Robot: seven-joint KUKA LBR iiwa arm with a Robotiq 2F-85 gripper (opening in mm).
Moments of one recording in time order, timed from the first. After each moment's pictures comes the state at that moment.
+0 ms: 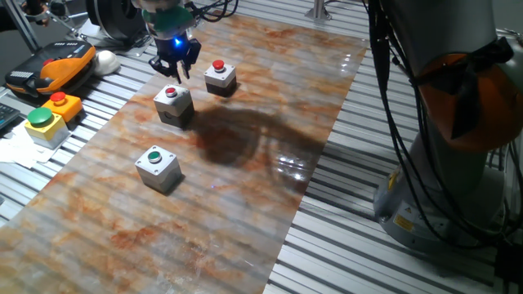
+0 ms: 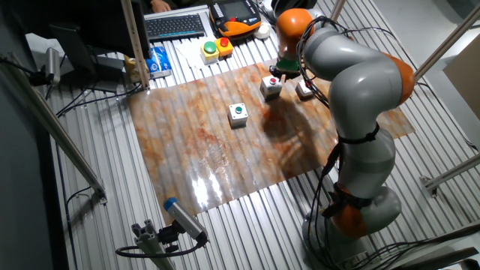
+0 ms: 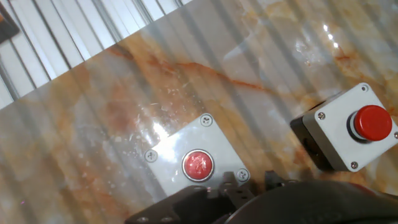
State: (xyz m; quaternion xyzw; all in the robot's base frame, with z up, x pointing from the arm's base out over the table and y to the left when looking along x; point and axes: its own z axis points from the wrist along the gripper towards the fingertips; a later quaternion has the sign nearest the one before) arm 0.650 -0.041 0.146 0.25 0.96 -0.07 0.08
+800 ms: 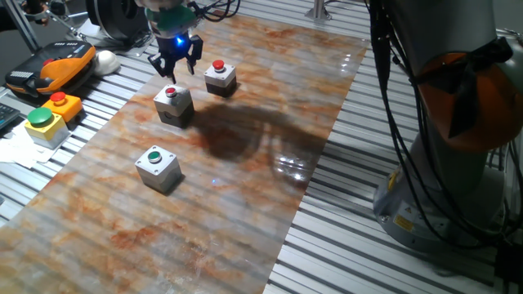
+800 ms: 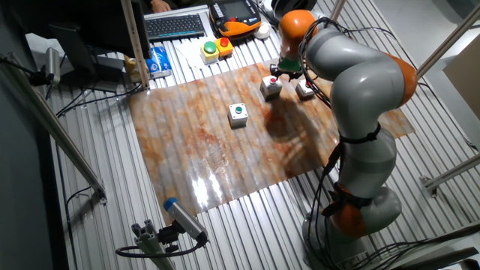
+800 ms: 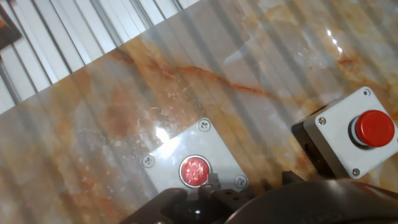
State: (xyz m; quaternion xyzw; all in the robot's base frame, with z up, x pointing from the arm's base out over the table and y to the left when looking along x) arm 0.660 -0.049 0.145 0.24 0.97 -0.05 0.09
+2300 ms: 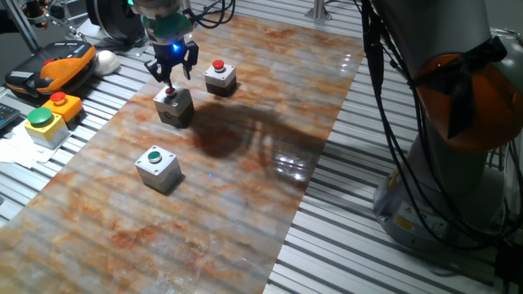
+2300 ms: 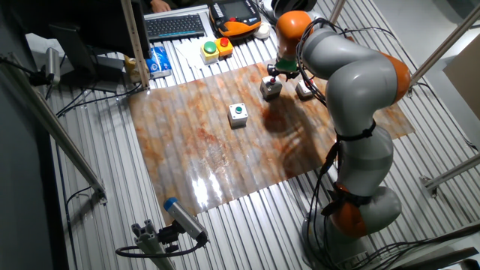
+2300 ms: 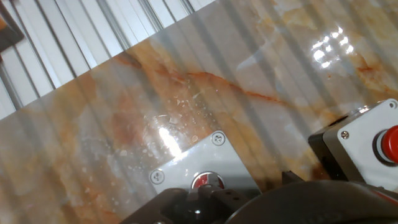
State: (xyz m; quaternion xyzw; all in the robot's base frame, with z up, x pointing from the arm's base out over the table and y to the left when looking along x) arm 0.670 -0.045 0.124 0.23 0.97 -0.05 0.09
